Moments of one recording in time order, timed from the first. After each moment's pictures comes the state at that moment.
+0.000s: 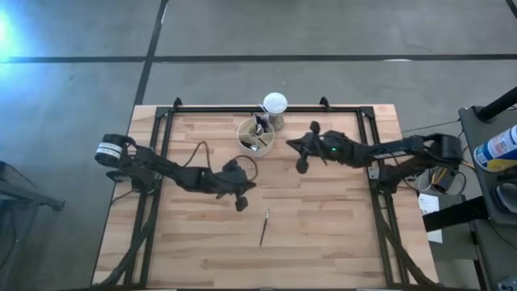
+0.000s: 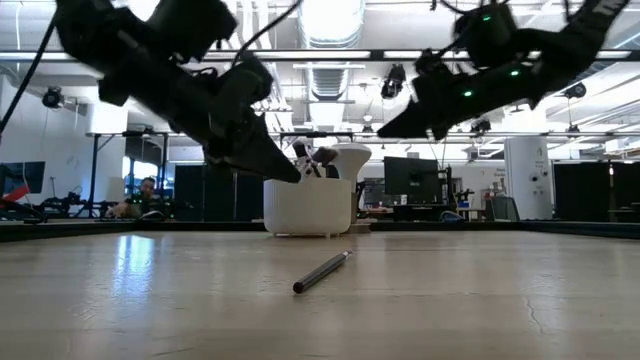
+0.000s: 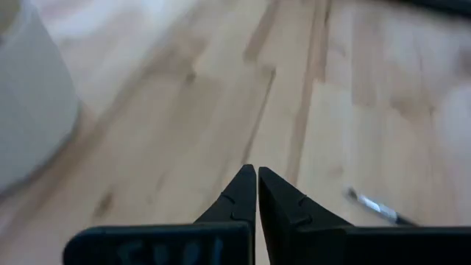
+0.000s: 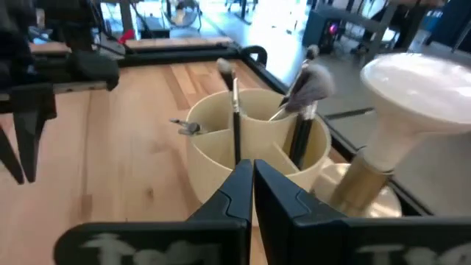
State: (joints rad) left arm -0.14 1.57 0.64 0.42 -0.29 -0.34; right arm -0.26 1.35 0.48 0.61 0.13 -0.03
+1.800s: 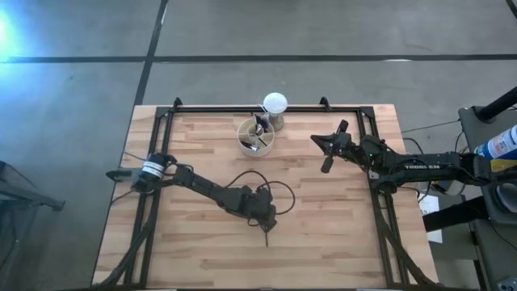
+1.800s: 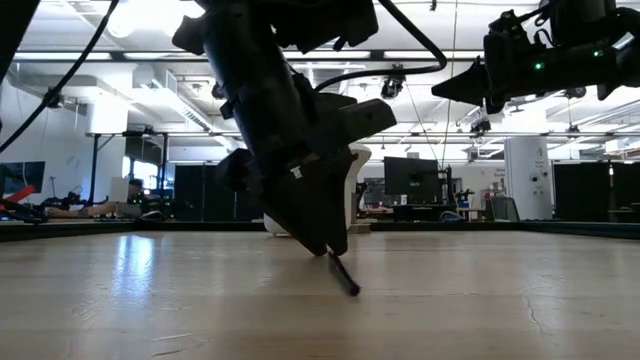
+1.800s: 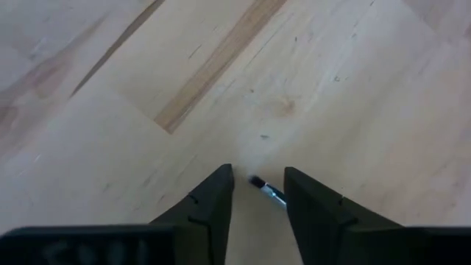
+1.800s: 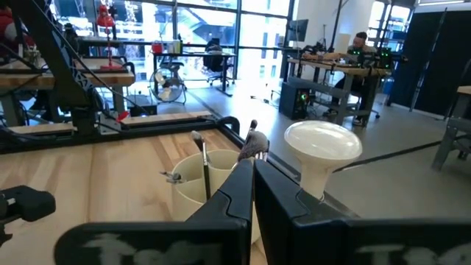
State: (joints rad) left arm -0.28 2.05 1.39 -0.47 -0.26 -0.95; right arm -0.26 0.82 0.22 0.61 0.18 -0.04
